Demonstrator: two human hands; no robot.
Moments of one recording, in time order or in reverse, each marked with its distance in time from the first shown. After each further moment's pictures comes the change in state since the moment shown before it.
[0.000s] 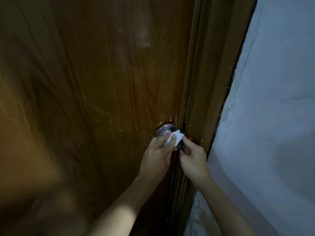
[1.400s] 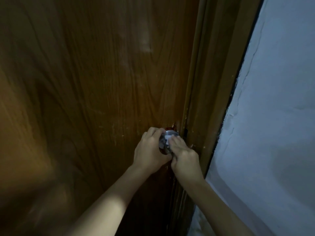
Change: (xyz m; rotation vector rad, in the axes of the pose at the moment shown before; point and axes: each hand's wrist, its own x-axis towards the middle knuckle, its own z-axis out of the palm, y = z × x) left_hand 0.030 -0.010 -0.028 -0.071 -0.139 -0.230; right_hand 0.016 0.002 0.019 -0.693 0.119 -0.529
